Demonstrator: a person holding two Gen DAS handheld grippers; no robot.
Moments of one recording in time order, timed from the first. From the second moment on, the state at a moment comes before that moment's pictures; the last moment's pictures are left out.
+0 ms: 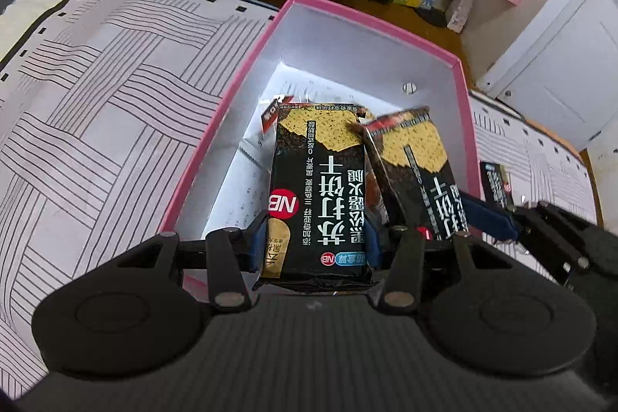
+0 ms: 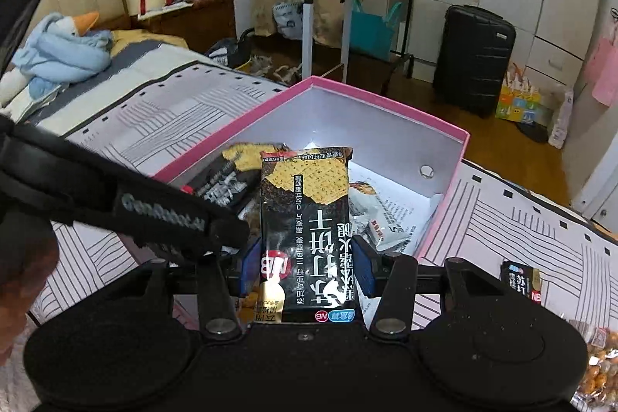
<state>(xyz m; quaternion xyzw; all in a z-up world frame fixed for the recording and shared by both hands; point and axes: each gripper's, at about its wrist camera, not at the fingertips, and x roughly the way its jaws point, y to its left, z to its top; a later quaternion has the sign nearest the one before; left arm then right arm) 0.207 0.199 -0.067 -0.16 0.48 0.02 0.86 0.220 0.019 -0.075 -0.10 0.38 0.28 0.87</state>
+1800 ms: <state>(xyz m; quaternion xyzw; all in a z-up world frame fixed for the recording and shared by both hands) 0.111 0.001 0.060 -0.02 0.43 -0.20 0.88 0.114 -0.256 0.051 0.01 0.31 0.12 0.94</state>
